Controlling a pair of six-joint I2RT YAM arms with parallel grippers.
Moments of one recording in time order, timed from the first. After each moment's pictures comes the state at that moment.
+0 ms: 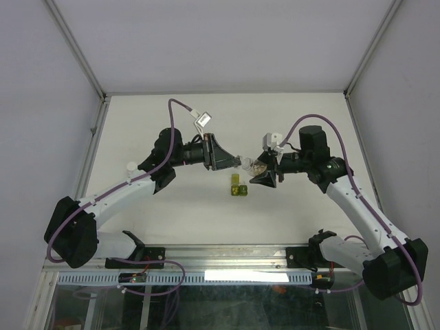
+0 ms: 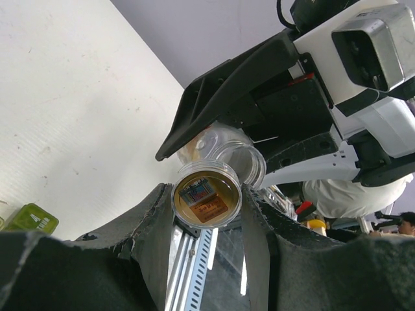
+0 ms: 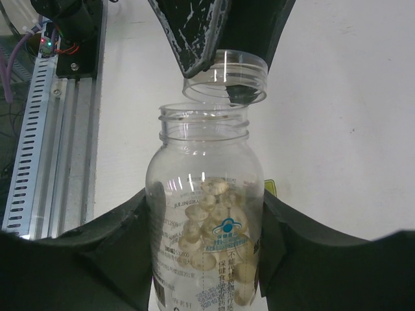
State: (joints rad) left arm -0.65 1.30 0.84 0.43 0.71 -0.86; right arm 0.38 1.05 0.91 -0.47 -1.02 -0.57
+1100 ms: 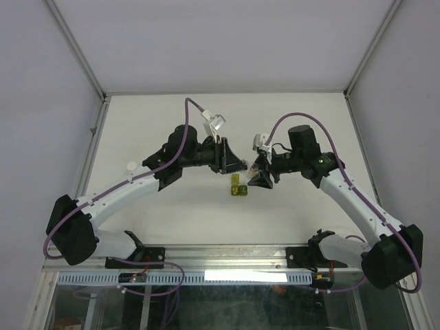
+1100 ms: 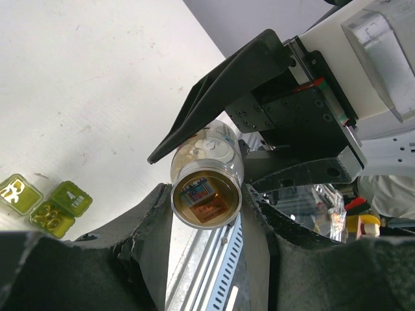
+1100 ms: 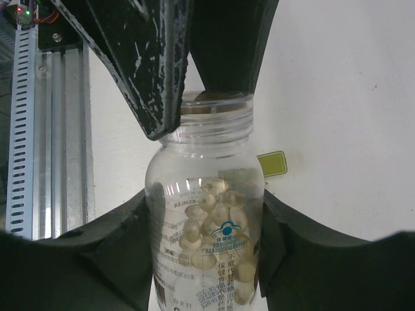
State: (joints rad) left arm -0.76 1.32 0.99 0.09 0.53 -0.66; right arm 0.45 1.13 0.95 -0.56 -0.89 -0.58
